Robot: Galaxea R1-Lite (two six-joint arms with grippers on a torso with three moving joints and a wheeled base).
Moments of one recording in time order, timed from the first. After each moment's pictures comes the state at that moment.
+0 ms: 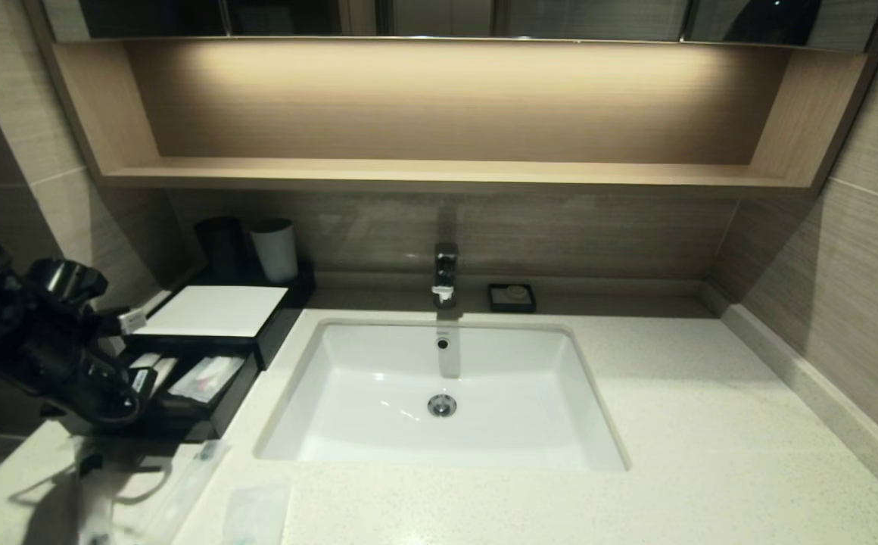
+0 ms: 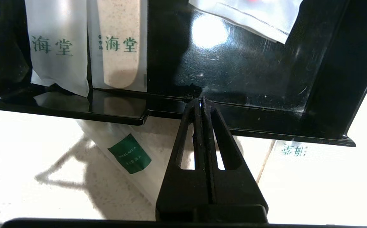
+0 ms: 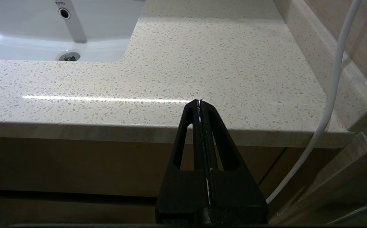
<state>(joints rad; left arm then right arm) 0.25 1.90 -1.16 0.46 -0.14 0.15 0.00 0.00 -0.10 0.26 0.01 0.00</state>
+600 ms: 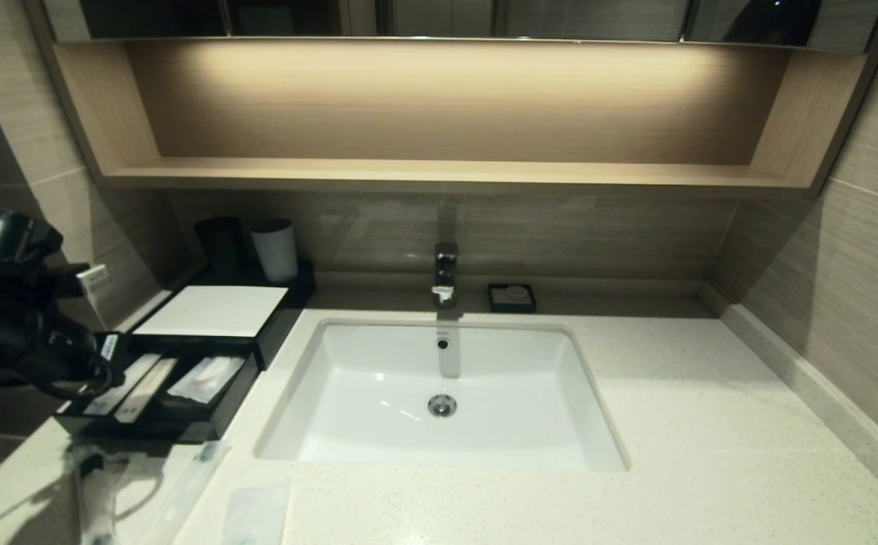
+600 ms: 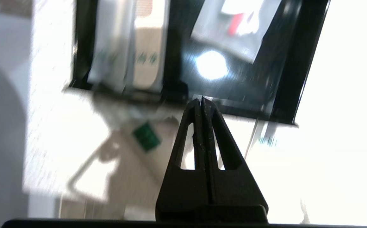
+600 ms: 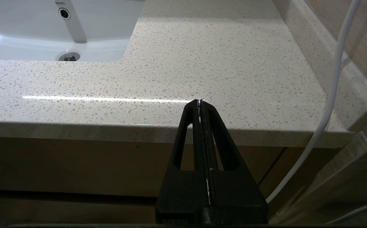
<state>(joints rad) 0.25 1.72 -1.19 0.51 -0.09 0.11 0.00 0.00 -0.10 0.26 0.01 0.00</state>
